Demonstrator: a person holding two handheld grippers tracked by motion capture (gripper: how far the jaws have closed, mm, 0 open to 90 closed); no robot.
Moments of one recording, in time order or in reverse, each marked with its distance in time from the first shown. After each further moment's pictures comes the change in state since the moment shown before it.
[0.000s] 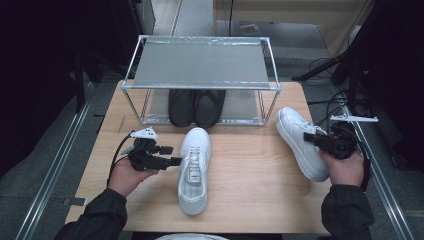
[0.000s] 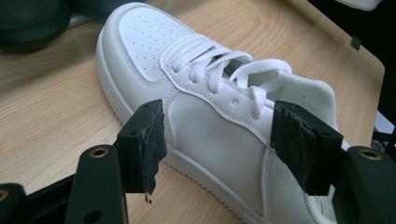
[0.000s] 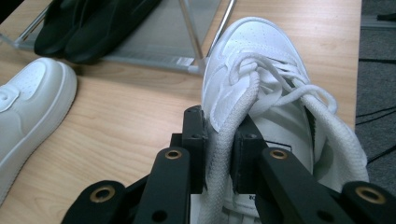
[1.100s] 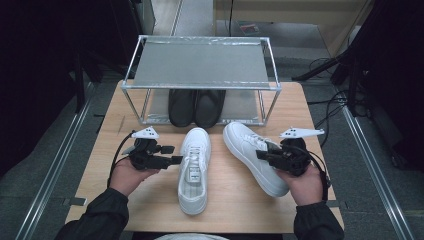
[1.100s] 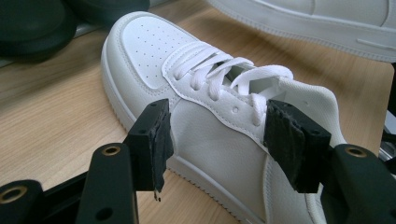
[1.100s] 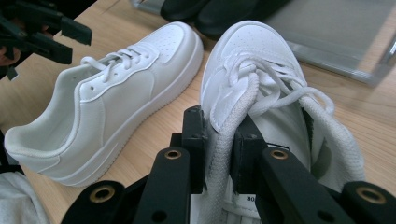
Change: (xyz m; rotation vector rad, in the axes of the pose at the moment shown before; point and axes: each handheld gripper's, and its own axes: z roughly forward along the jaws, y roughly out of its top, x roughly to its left) left arm -0.005 0.001 0.001 -0.011 0.023 0.018; right arm 0.119 -0.021 0.028 0.046 0.252 -0.213
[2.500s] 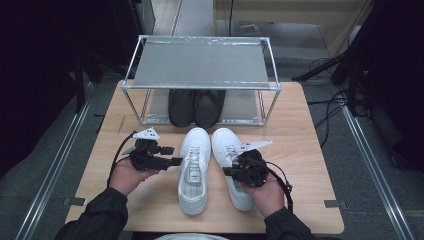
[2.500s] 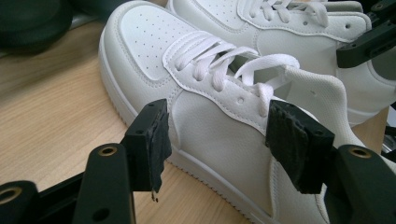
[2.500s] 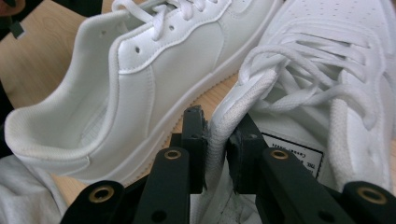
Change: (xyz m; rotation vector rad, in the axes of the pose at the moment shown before) left arm 0.004 -0.003 0.003 0.023 -0.005 0.001; right arm 0.060 -0.013 0.075 0.159 0.056 -0.012
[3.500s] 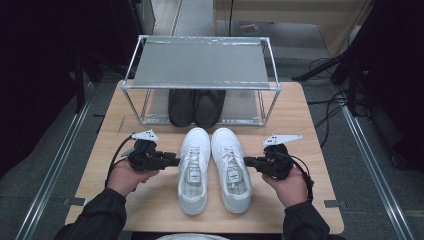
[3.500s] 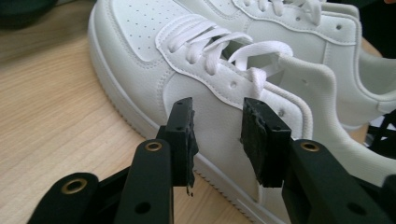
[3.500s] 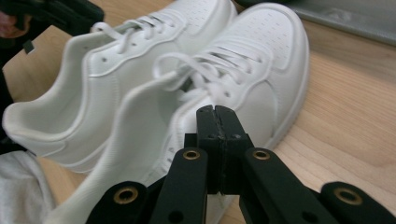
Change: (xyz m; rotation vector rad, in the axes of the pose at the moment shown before) left arm -0.002 -0.004 -0.003 0.029 -0.030 -0.036; right arm -0.053 -0.008 -0.038 -0.088 0.034 -0.005
